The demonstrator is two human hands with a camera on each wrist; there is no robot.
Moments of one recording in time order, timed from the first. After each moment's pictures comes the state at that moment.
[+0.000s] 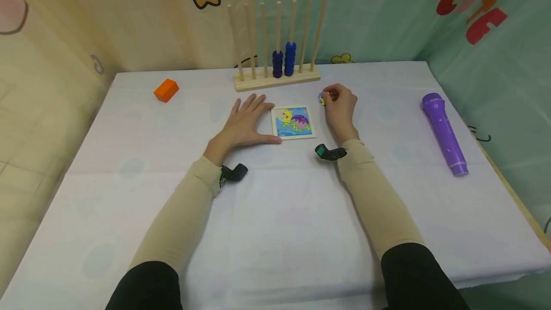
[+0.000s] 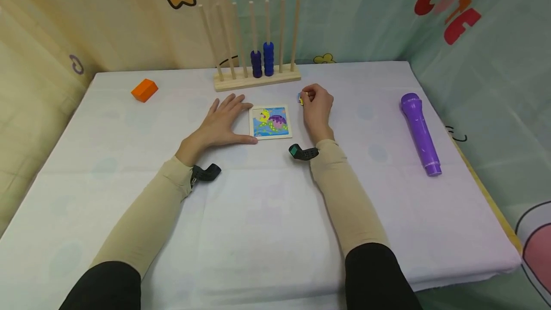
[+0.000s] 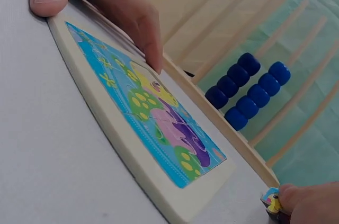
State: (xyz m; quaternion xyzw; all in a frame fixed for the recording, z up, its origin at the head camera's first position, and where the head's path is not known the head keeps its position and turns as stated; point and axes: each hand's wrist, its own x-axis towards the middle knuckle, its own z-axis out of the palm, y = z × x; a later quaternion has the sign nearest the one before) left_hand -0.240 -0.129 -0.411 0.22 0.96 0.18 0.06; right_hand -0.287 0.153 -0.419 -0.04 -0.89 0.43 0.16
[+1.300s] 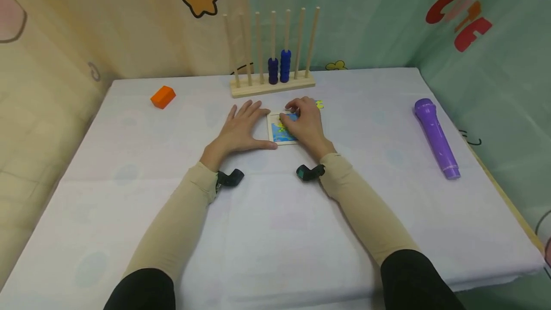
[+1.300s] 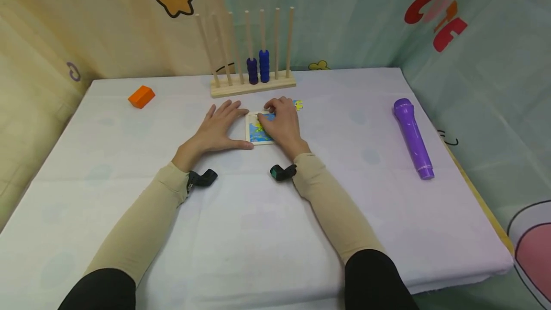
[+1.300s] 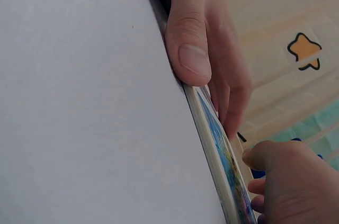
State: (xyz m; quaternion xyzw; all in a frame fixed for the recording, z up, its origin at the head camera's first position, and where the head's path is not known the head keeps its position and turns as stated) left_hand -0.234 -0.130 -0.409 0.23 0.96 0.18 0.04; right_hand -0.261 0.099 -0.428 0.16 -0.89 0.37 0.18
